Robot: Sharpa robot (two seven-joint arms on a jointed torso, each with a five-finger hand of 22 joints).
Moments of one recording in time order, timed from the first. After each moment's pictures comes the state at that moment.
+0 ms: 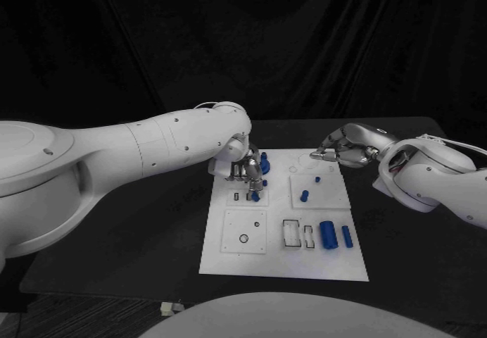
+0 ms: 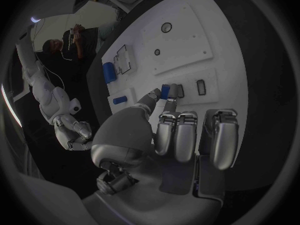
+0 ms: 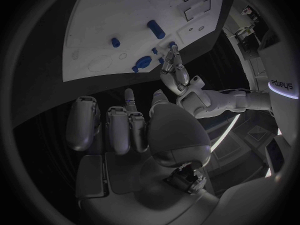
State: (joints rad) left arm 1.36 -0.33 -0.21 1.04 -0.79 0.59 -0.62; left_hand 1.12 0.13 0.18 -0.18 0.29 1.12 0.08 0.08 0.36 1.47 0.00 1.57 1.31 1.47 -0.05 1.57 1.31 0.02 1.46 0.06 1.52 1.31; right arm 1.31 -0.92 -0.21 1.58 -1.32 -0.35 -0.12; right_hand 1.14 0.10 -0.18 0.29 0.20 0.85 0.07 0.27 0.21 1.46 -0.03 1.54 1.31 1.46 -0.09 1.42 1.31 0.06 1.45 0.03 1.26 1.31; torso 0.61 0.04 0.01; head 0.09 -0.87
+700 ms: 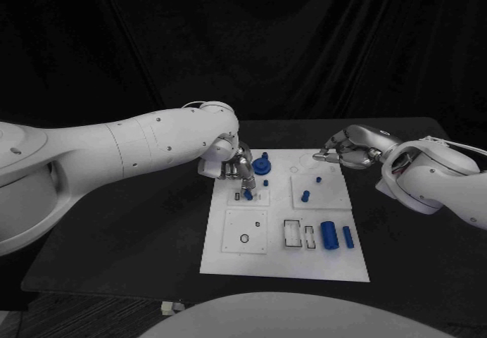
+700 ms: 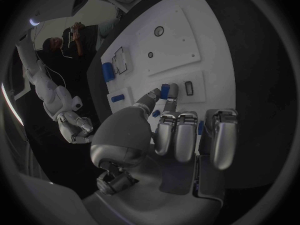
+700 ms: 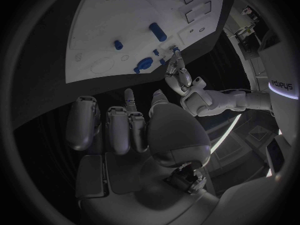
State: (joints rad) left arm 1.37 -0.42 -0.21 1.12 -0.81 0.54 -0.61; left_hand 1.10 0.12 0.21 -0.18 0.29 1.13 0.07 0.09 0.38 1.47 0.00 1.57 1.31 1.47 -0.05 1.57 1.31 0.02 1.46 0.06 1.51 1.31; right arm 1.30 -0.93 -0.21 1.57 -1.32 -0.35 -0.13; right_hand 1.15 0.11 -0.18 0.29 0.20 0.85 0.07 0.27 0.21 1.46 -0.03 1.54 1.31 1.46 -0.09 1.42 1.31 0.06 1.45 0.03 1.25 1.31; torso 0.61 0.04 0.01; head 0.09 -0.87
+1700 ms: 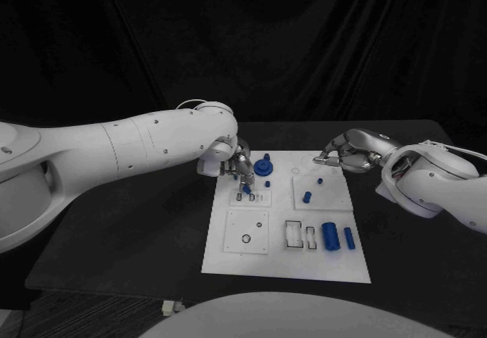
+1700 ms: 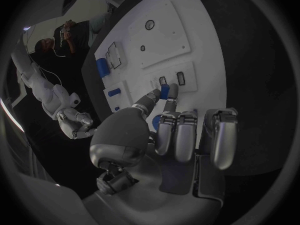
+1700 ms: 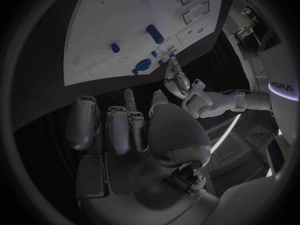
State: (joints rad) left arm 1.37 -0.45 -0.21 1.16 -0.87 0.46 -0.61; left_hand 1.04 0.12 0.28 -0.21 0.28 1.12 0.07 0.09 0.40 1.47 0.00 1.57 1.31 1.47 -0.05 1.57 1.31 0.02 1.46 0.06 1.50 1.31; right arm 1.29 -0.92 -0.21 1.57 -1.32 -0.35 -0.13; right_hand 1.15 0.11 -0.18 0.29 0.20 0.85 0.07 0.27 0.21 1.46 -0.03 1.53 1.31 1.47 -0.09 1.41 1.31 0.06 1.45 0.03 1.24 1.31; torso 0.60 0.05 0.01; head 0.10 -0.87
